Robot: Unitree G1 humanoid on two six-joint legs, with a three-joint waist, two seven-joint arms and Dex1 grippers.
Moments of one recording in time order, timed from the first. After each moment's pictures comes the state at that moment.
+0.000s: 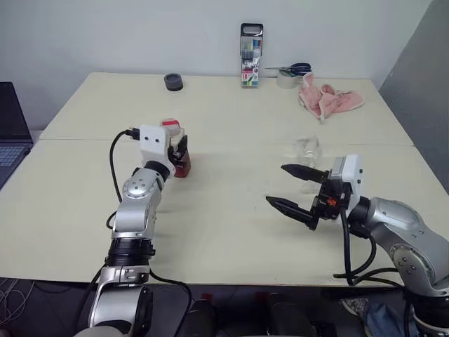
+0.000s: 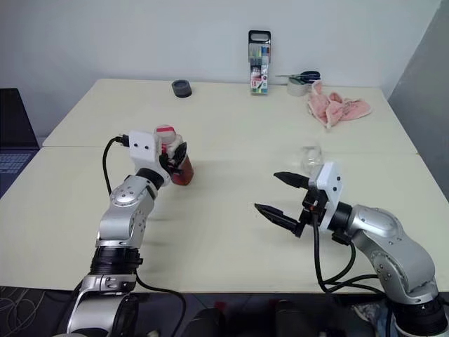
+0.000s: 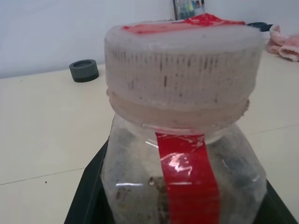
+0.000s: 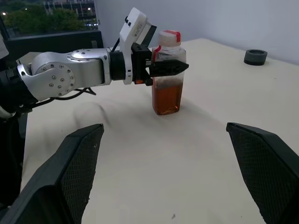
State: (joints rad) left arm -0.52 0.32 0.12 0.17 -0.15 0.24 -0.25; right arm -0.22 -0.60 -0.03 -0.58 0.66 0.58 0.71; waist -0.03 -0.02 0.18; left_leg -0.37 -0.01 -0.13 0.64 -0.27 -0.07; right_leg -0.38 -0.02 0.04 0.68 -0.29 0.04
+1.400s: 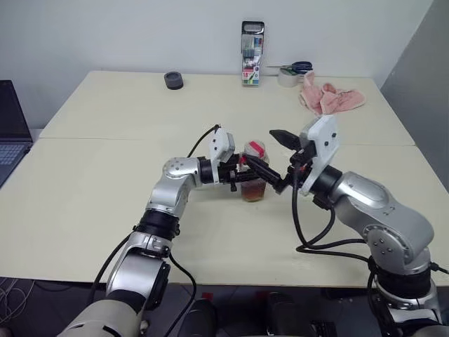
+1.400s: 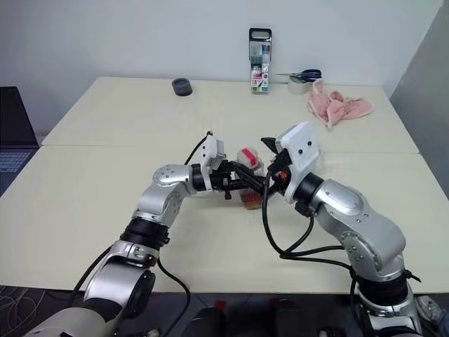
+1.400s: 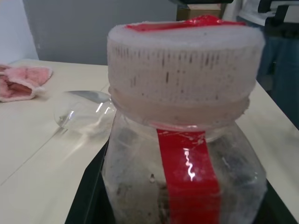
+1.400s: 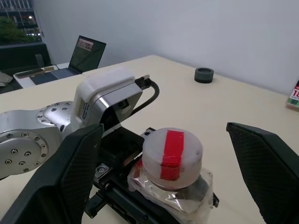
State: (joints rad) left arm -0.79 0.25 -0.12 0.49 -0.31 0.08 -1.21; right arm -0.48 -0.39 0.10 -0.64 0.57 0.83 0.26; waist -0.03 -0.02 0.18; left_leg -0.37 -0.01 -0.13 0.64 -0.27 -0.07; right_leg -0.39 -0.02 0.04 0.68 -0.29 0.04
